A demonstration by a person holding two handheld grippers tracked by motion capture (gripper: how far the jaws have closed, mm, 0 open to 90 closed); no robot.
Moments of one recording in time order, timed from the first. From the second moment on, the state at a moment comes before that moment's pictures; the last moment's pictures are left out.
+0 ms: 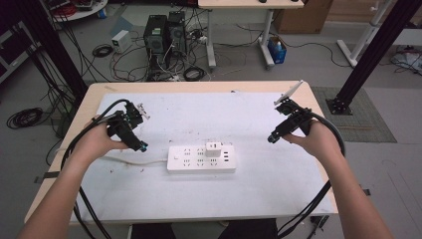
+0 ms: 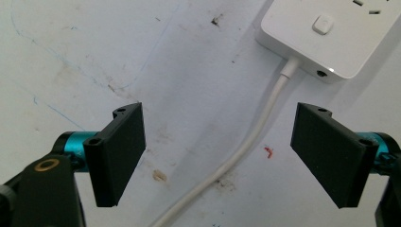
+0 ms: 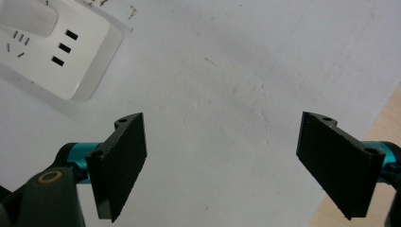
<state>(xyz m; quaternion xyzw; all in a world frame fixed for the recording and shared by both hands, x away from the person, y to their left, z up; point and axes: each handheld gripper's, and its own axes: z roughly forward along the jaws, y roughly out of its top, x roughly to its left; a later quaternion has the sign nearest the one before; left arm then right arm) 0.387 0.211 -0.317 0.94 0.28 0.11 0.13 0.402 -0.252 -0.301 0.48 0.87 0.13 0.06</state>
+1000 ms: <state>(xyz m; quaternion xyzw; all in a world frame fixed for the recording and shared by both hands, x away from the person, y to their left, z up) 0.382 0.211 -0.313 0.94 0.28 0.11 0.14 0.402 -0.258 -0.304 0.48 0.87 0.13 0.06</state>
